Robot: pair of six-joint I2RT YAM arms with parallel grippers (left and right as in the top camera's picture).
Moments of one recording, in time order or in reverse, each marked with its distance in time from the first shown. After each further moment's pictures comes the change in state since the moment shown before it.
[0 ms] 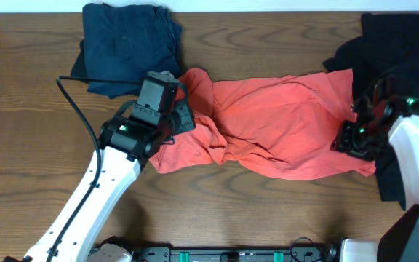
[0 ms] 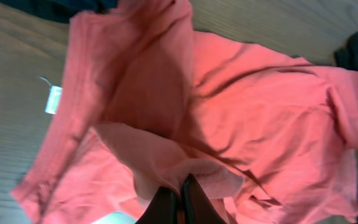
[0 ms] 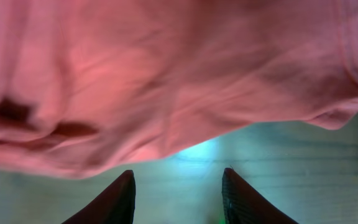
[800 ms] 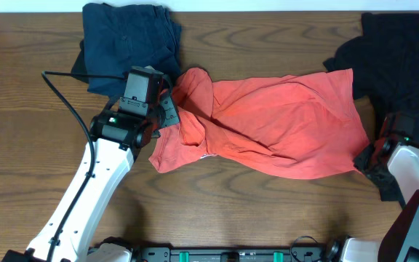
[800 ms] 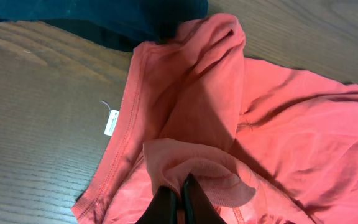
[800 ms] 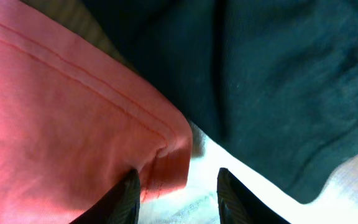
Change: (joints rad) left arm 0.097 0.034 0.000 0.000 -0.072 0.080; right arm -0.184 0.000 -0.352 0.470 0.334 0.335
